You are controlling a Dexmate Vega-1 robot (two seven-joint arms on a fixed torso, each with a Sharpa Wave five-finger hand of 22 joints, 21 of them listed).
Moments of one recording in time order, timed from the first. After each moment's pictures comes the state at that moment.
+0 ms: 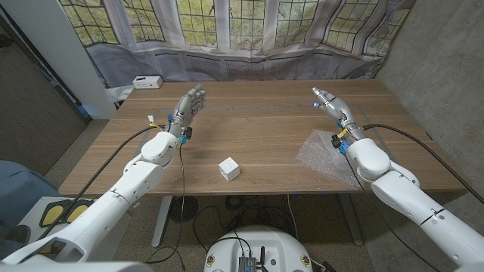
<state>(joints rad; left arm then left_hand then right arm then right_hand) 0.94 0.61 0.33 -1.57 -0.60 -0.19 0.11 0.17 0.04 0.44 -0.13 0.17 0.27 0.10 0.18 0.18 0.26 0.10 0.22 0.21 0.19 0.13 0.19 0.18 0.14 0.15 0.20 0.18 -1.12 -0.69 -0.27 -1.84 0.31 0.12 -0.24 0.41 0.00 0.01 0.07 0.21 0.18 0.07 0.19 0.19 0.16 0.13 0.20 0.20 0.10 0.09 0.20 0.28 0.27 0.03 0.26 0.17</state>
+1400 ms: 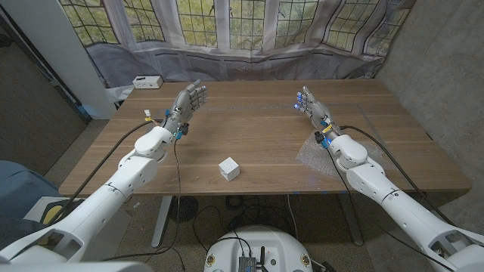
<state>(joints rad) 0.89 0.63 0.33 -1.52 -0.65 -0.22 -0.02 0.17 0.04 0.44 -0.14 0.17 0.23 0.11 0.18 0.18 0.23 0.11 0.21 0.20 0.18 0.12 0.18 0.18 0.13 0.13 0.20 0.18 -0.87 -0.53 -0.41 -1.41 0.53 0.32 0.02 0.37 -0.02 -0.02 0.08 0.21 0.16 0.07 0.19 0.19 0.12 0.13 0.19 0.20 0.04 0.08 0.19 0.26 0.23 0.01 0.22 0.17</state>
